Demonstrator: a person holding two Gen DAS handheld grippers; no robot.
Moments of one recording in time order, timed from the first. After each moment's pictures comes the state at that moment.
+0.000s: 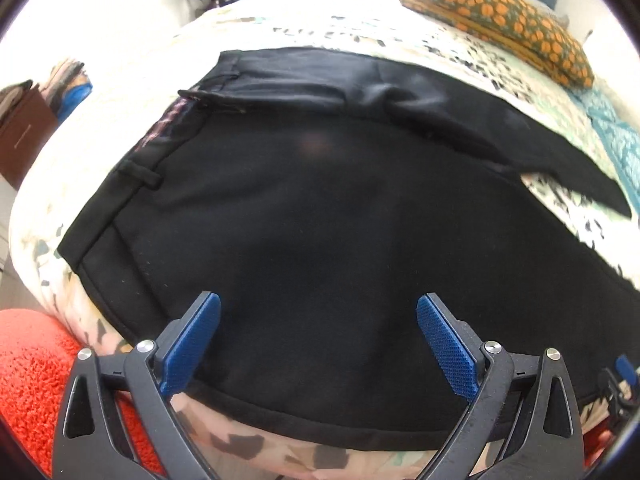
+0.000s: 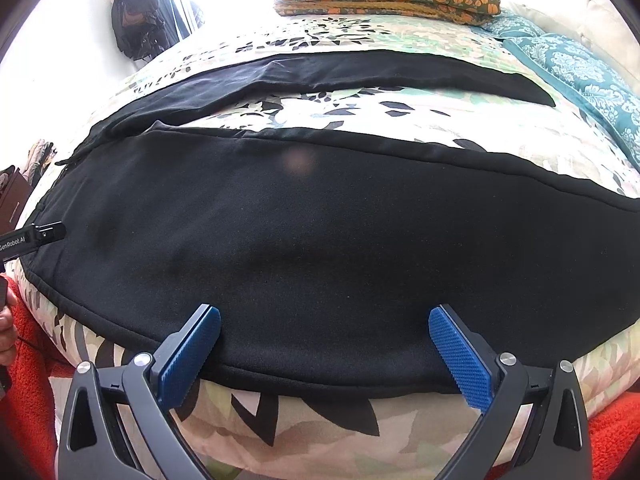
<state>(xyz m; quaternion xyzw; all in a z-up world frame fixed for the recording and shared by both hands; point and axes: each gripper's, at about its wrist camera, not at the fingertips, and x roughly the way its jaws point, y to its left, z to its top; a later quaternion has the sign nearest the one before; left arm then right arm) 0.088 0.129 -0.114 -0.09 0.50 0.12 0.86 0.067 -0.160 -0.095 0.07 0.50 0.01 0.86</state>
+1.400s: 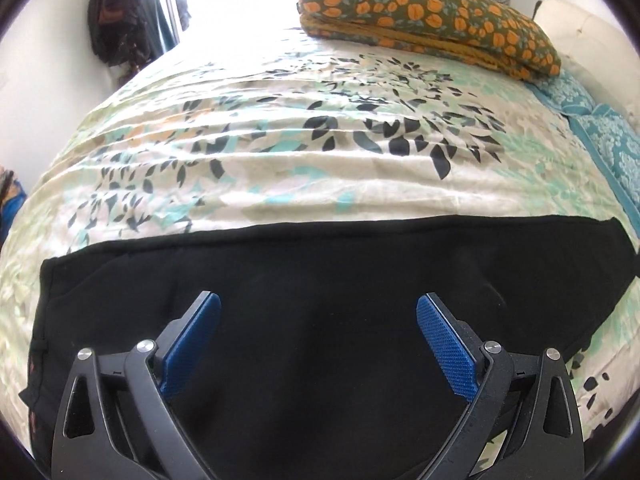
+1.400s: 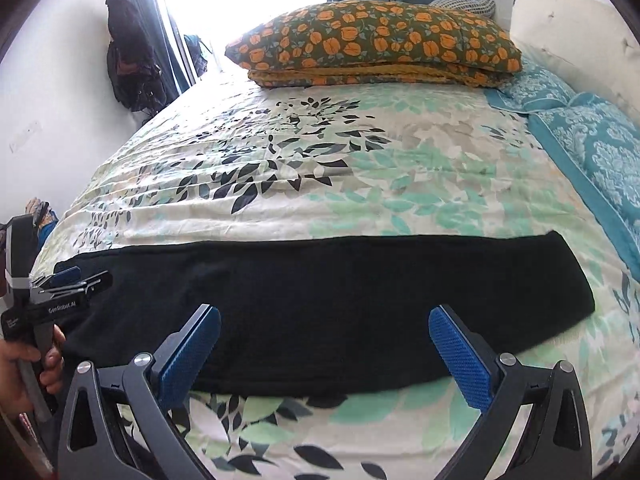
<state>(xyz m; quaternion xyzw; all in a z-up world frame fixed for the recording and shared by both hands) 0.368 0.005 -0.113 0.00 0.47 0.02 0.88 0.381 -0.251 -0.049 0.07 0.45 0.04 0.89</state>
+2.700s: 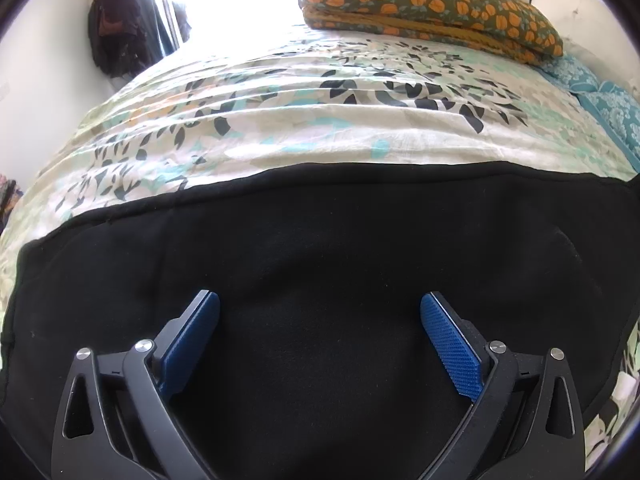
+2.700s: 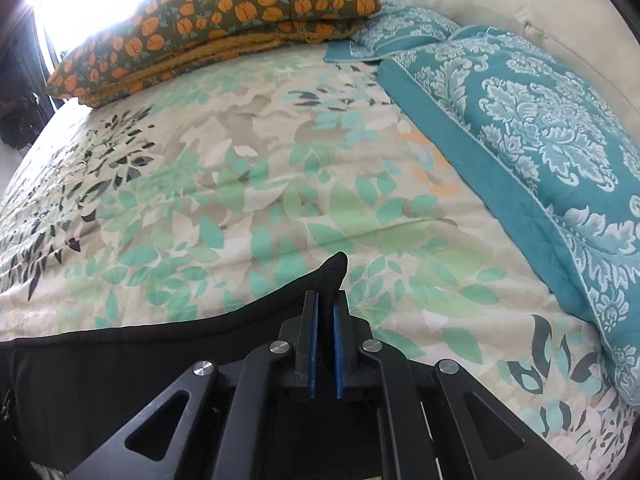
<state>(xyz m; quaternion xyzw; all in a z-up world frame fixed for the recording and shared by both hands) 0.359 0.028 -0.177 0.03 0.44 0.03 0.89 0.428 -0.487 -0.073 0.10 0.46 -0.15 0.87</state>
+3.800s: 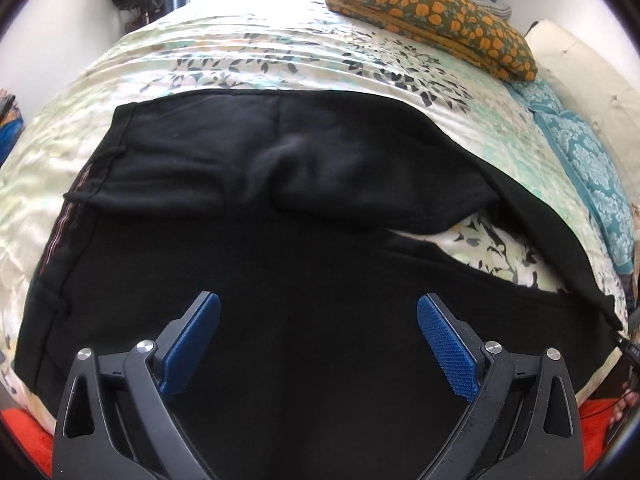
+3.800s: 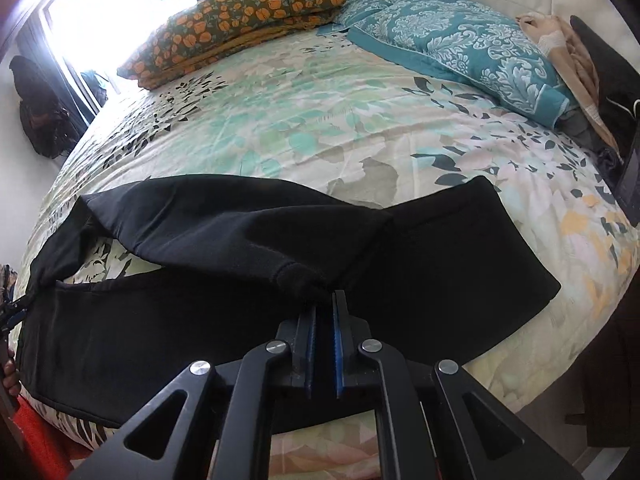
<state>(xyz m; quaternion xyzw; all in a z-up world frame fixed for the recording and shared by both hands) 0.161 0.097 -0.100 -0.10 0.50 -0.02 0.86 0.063 -0.381 -0.063 0.20 0.49 -0.15 0.83</state>
